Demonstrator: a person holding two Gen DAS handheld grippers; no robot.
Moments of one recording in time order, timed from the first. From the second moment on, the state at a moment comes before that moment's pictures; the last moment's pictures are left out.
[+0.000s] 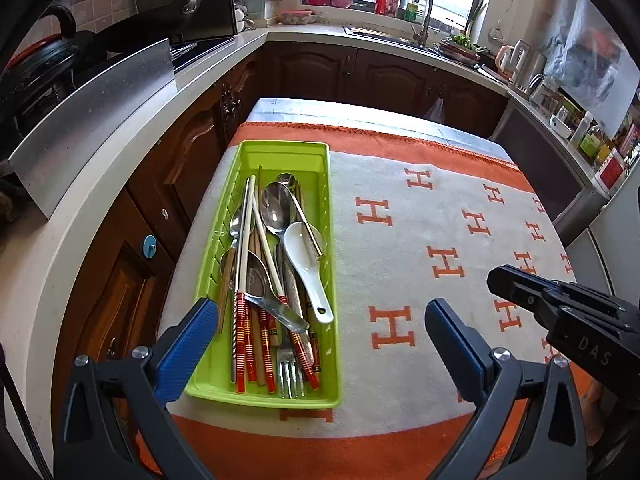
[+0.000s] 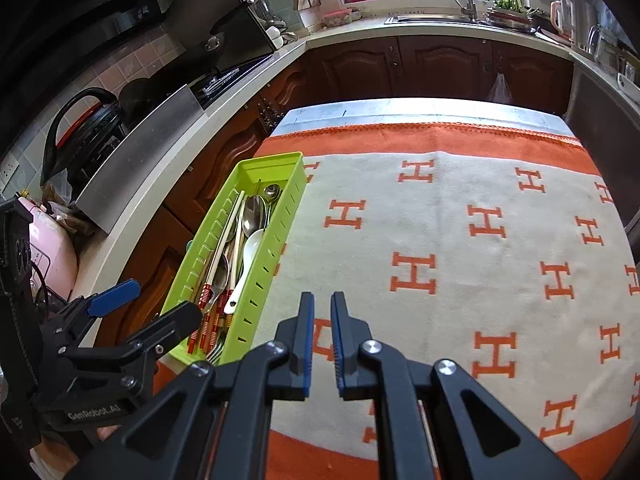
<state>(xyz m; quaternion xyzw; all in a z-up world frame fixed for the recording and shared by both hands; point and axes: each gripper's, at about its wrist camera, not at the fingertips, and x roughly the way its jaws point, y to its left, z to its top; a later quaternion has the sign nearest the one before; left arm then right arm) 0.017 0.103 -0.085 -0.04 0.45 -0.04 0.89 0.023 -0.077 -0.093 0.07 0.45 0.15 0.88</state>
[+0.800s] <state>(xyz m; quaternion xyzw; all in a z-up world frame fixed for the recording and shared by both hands) -0.010 0.024 -0.022 -0.02 0.40 -0.06 0.92 -0.033 -0.138 -0.038 0.08 0.38 0.11 0.92</state>
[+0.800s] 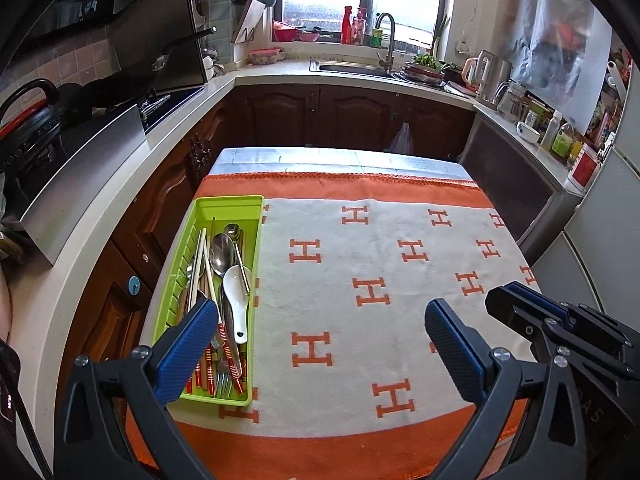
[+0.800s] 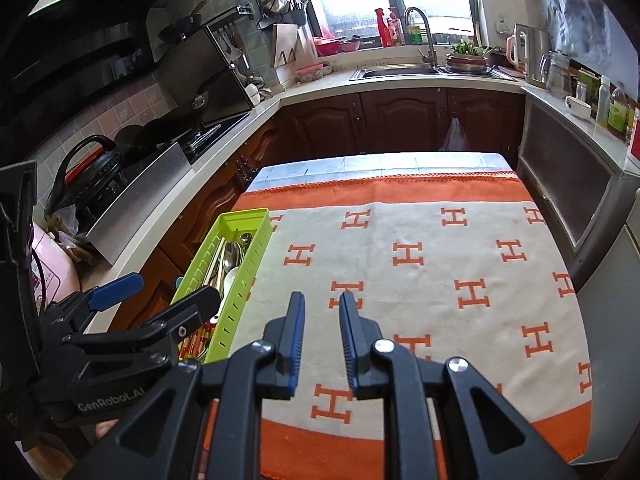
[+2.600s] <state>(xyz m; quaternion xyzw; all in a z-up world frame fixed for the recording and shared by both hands) -0.015 0.015 -0.027 -0.01 0.40 -0.06 0.91 -0.032 -0.154 -0.048 0.10 0.38 0.10 0.91</state>
